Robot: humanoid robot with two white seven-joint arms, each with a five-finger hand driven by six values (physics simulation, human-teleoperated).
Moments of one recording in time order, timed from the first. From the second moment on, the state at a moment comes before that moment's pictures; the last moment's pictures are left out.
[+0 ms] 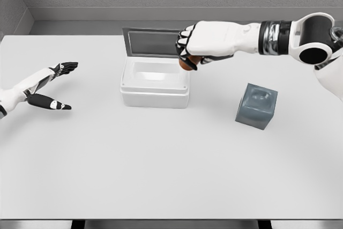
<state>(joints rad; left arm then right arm) -0.69 0.92 -1.14 -1.04 0.62 -0.61 -0.23 -0.97 -0.58 0.78 -1.47 0.41 -0.61 0.61</state>
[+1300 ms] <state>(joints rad) -0.69 0.91 -1.14 -1.04 0.62 -0.61 -0.23 -0.99 -0.45 0.84 -1.31 0.49 -0.61 0.61</state>
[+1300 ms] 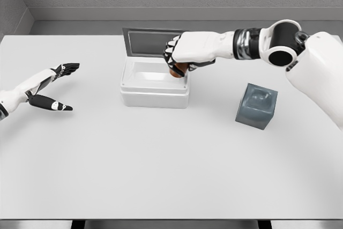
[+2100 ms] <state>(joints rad) -0.69 0.91 -1.14 -1.04 0.61 -0.61 -0.23 -1.00 -0.45 0.83 -1.31 0.54 -0.61 0.61</state>
